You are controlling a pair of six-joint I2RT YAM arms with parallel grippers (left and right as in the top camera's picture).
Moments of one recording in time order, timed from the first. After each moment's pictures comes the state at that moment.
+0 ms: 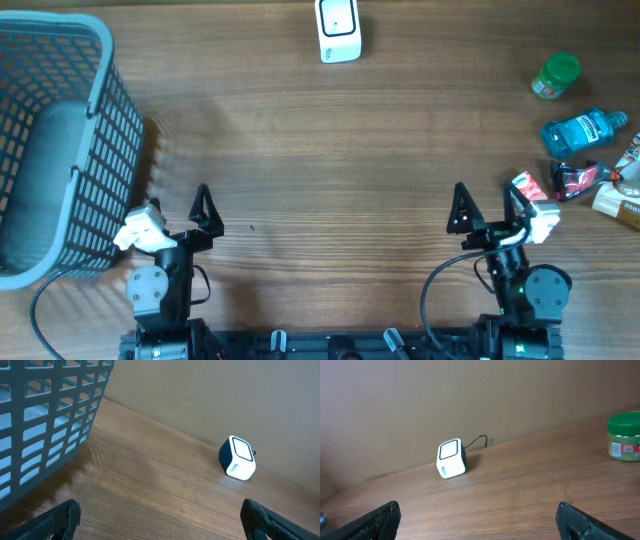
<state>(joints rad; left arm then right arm) 0.12 0.07 0.01 -0.06 0.05 -0.41 -0.09 0.02 0.01 0.02 -0.25 0.36</state>
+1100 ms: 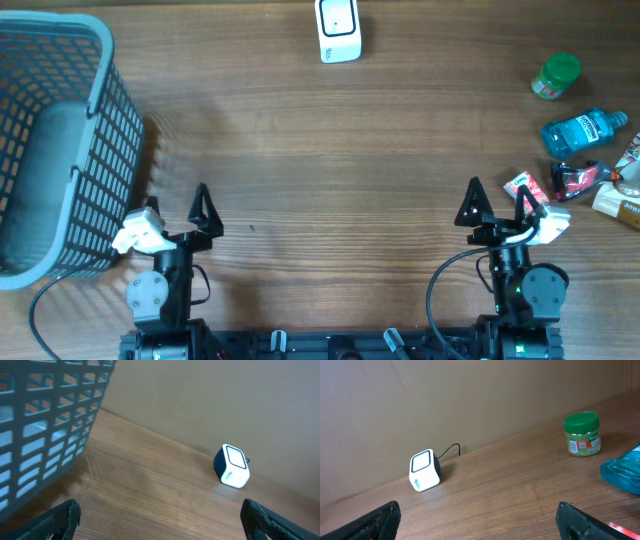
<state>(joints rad) 0.11 0.01 0.01 -0.07 0.04 -0.41 -0.05 0.02 0.01 0.00 -0.04 0.39</state>
